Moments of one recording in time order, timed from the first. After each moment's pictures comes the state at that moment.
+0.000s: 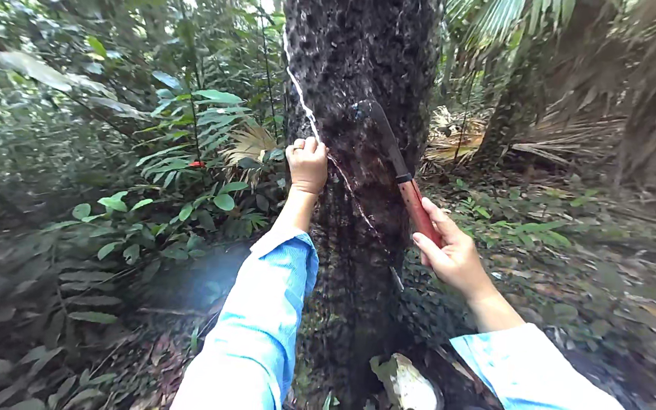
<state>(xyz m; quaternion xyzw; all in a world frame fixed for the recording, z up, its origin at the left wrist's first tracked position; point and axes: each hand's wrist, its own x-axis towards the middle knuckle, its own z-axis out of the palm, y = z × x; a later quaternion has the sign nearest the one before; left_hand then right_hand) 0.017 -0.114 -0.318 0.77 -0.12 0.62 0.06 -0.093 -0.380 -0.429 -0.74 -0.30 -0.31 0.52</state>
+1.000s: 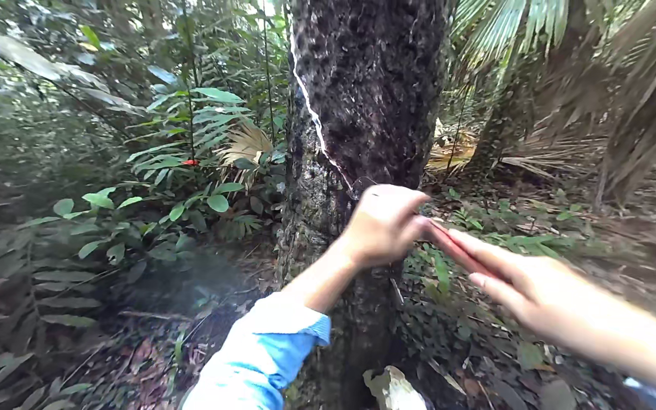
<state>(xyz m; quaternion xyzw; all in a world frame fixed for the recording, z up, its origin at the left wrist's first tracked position) -0.086 -0.195 -0.349 0.75 -0.43 0.44 0.24 -0.181 -0.421 -0.331 -0.94 -0.25 -0.12 0.19</state>
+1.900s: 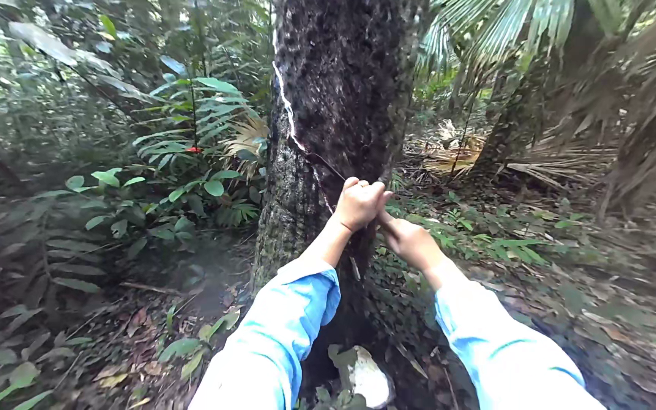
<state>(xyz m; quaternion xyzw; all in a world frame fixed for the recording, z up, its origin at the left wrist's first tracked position) -0.006 -0.267 -0.403 0.70 -0.32 0.63 0.08 -0.054 -0.440 -0.435 -0.86 -0.36 -0.29 0.20</state>
